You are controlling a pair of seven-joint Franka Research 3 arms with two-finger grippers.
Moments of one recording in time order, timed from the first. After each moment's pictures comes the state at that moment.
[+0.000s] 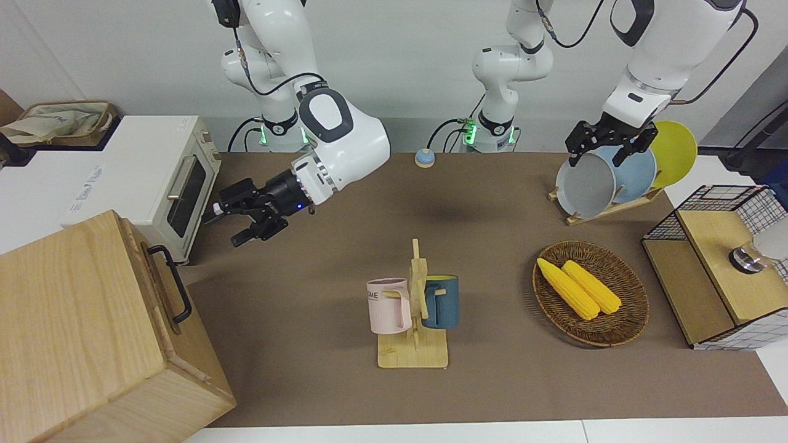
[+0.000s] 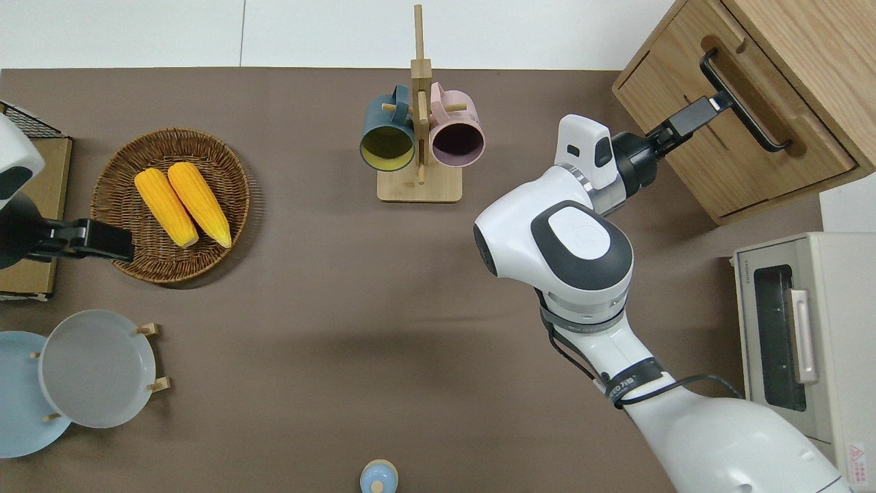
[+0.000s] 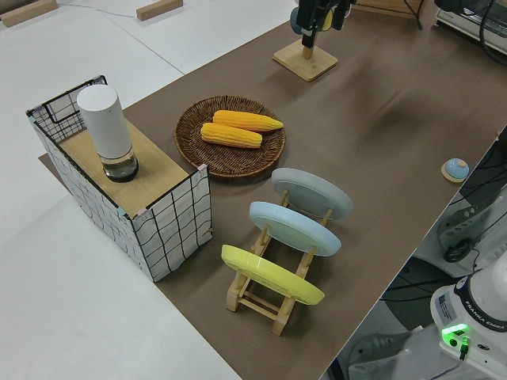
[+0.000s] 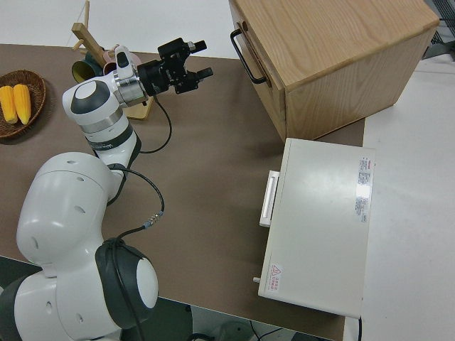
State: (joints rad) left arm 0.03 0.04 -0.06 -1.51 0.00 1.52 0.02; right arm 0.34 0.43 0.05 -1.65 -1.62 1.69 0.50
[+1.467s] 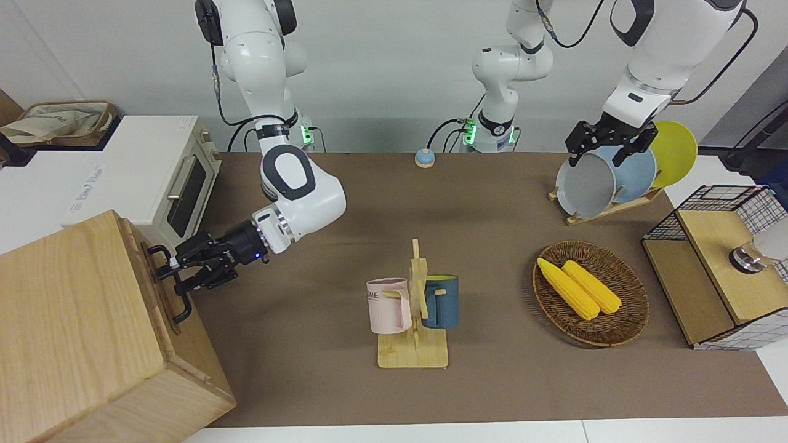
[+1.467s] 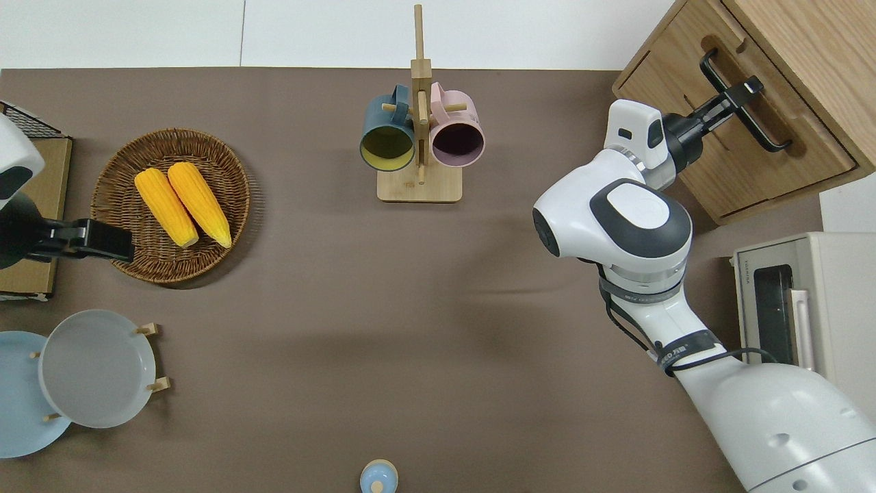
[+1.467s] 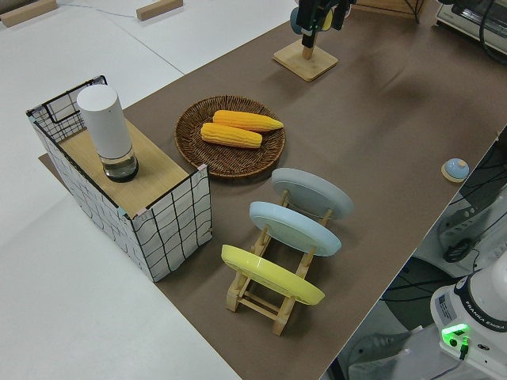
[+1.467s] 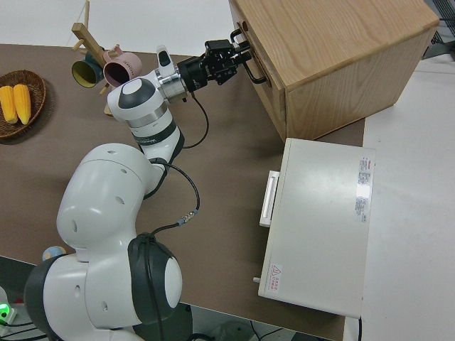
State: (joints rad) left arm 0.03 0.04 -0.06 -1.51 0.00 1.52 0.02; right arm 0.20 0.47 0.05 -1.65 -1.74 1.86 0.57
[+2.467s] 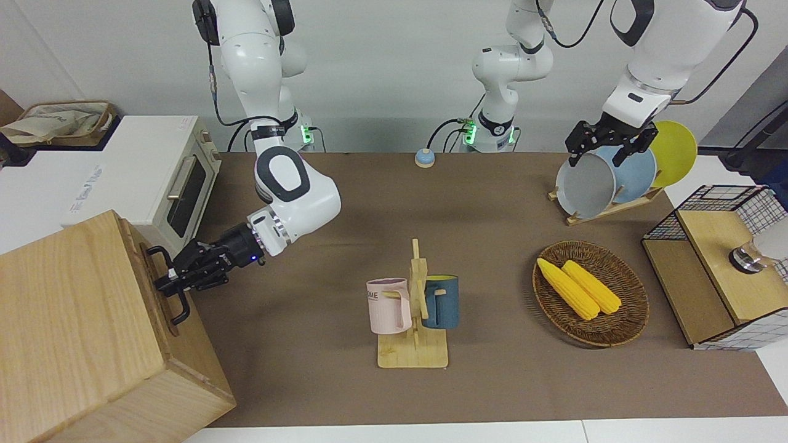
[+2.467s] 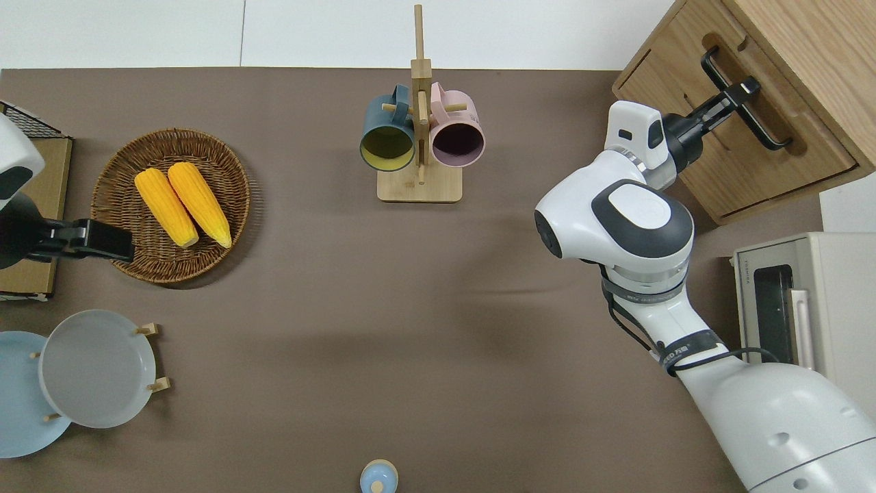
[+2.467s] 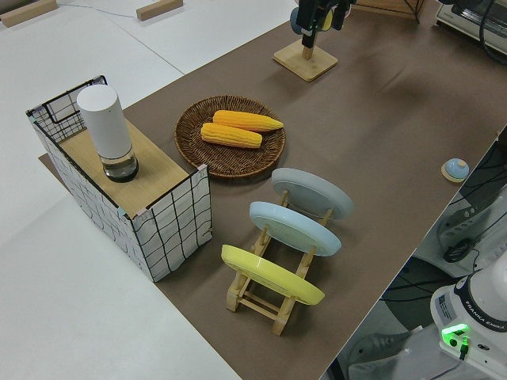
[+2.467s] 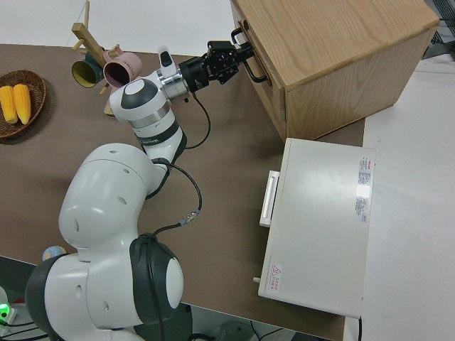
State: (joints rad) left arm 0.03 0.04 -0.06 -1.51 0.00 1.52 0.02; right arm 0.20 0.47 0.05 -1.65 -1.76 1.86 0.57
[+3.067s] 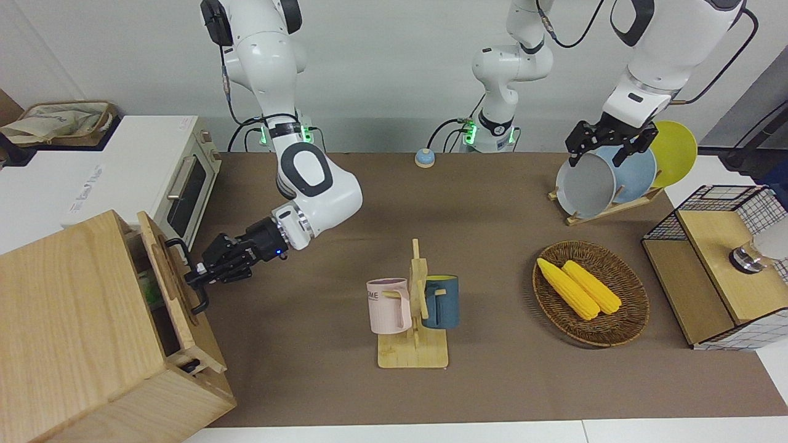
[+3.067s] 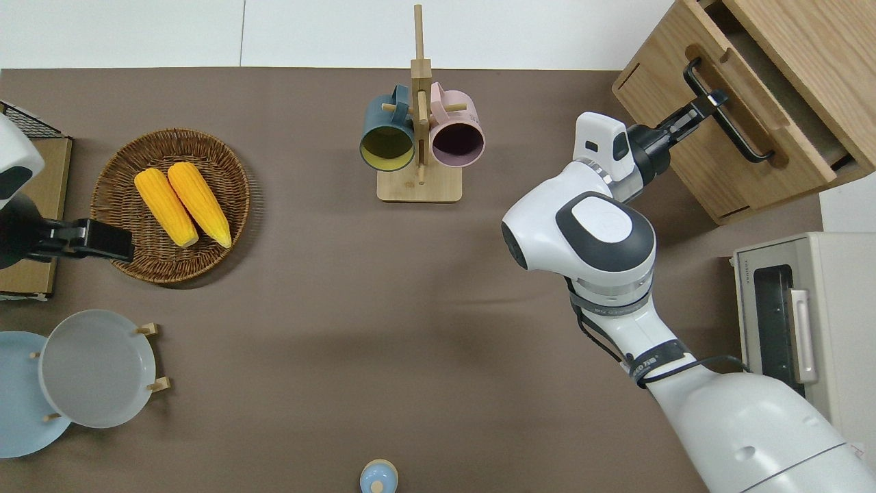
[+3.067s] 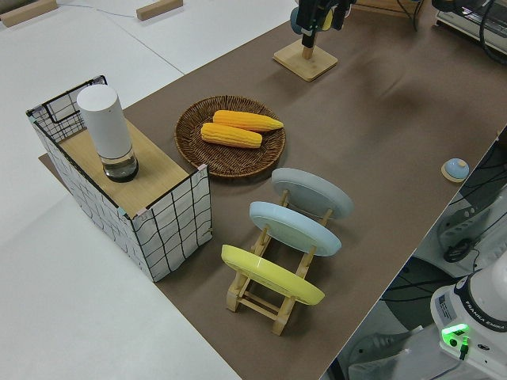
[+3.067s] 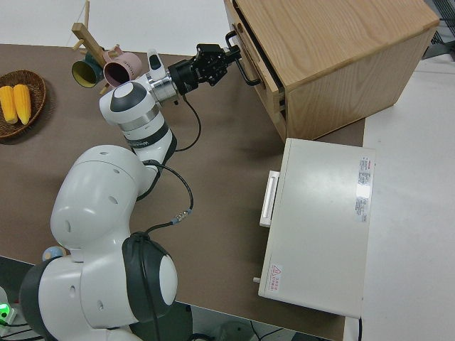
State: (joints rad) left arm 0.03 0.04 -0.06 -1.51 0.00 1.52 0.02; right arm 0.28 0.47 0.06 -1.66 -1.71 1.78 0.57
